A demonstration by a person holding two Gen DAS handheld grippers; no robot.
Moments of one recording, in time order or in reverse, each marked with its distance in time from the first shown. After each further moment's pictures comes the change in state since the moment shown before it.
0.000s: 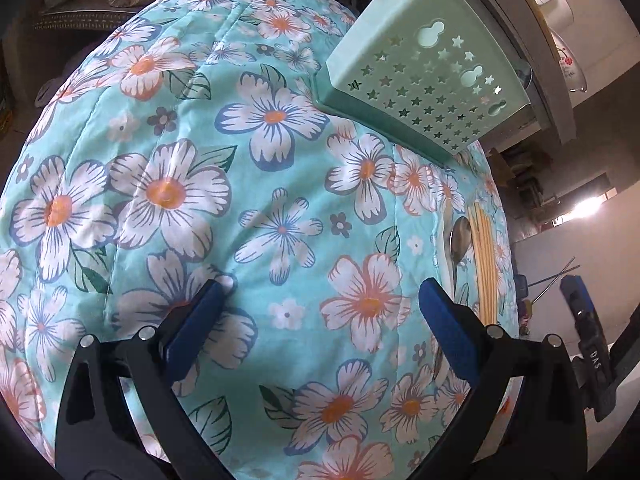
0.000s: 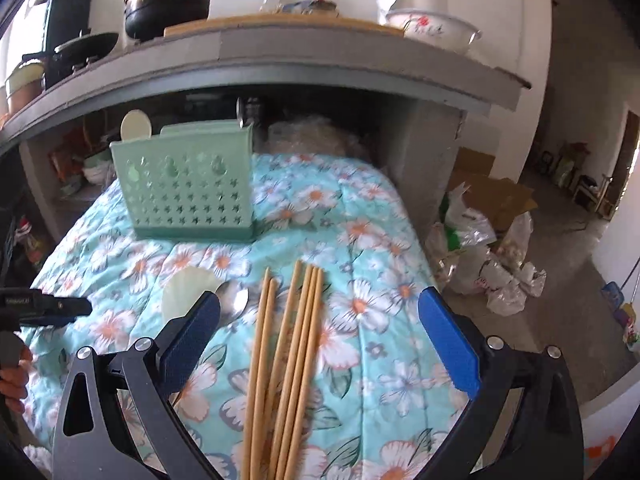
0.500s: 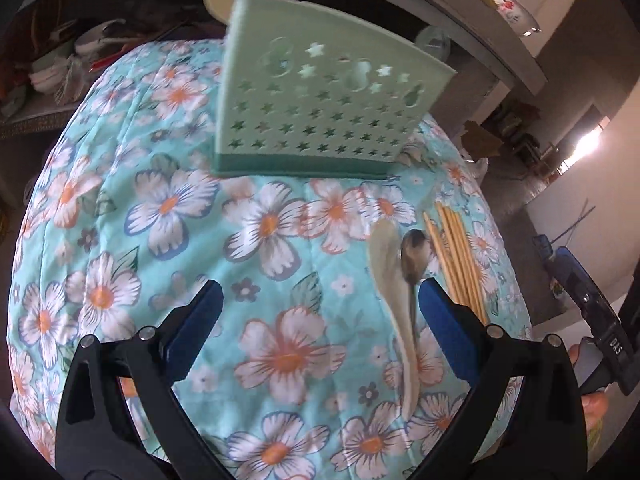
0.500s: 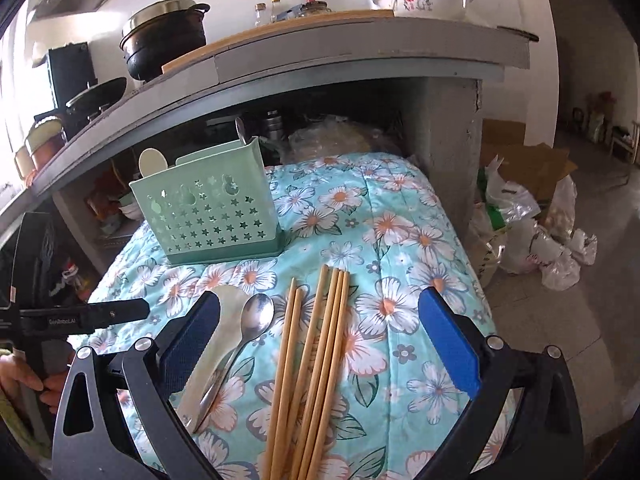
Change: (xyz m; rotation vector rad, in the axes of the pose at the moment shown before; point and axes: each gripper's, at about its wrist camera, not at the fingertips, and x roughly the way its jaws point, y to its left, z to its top) left arm 0.010 -0.095 0.016 0.304 -0.085 0.031; right arm 0.020 -0.036 -0.004 0.182 0.048 0.234
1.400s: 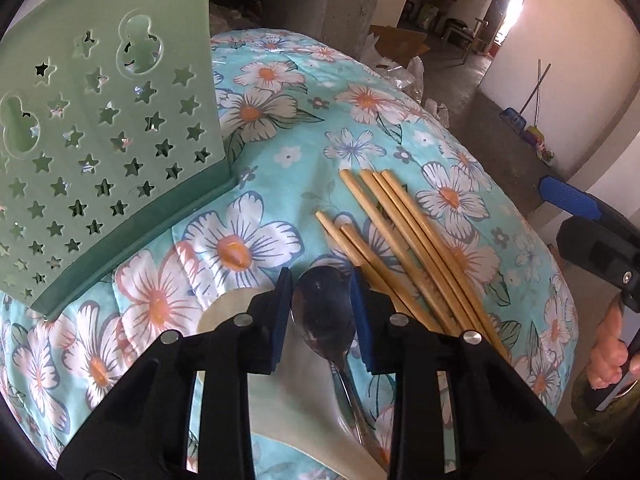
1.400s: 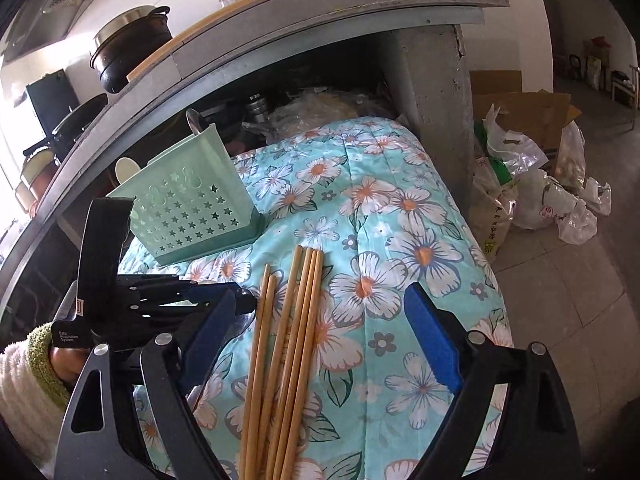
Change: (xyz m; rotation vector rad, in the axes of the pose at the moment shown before) left arm 0.115 -0.091 0.028 0.440 0.194 -0.070; right arm 0.026 -0.043 -0.002 0.117 0.088 0.049
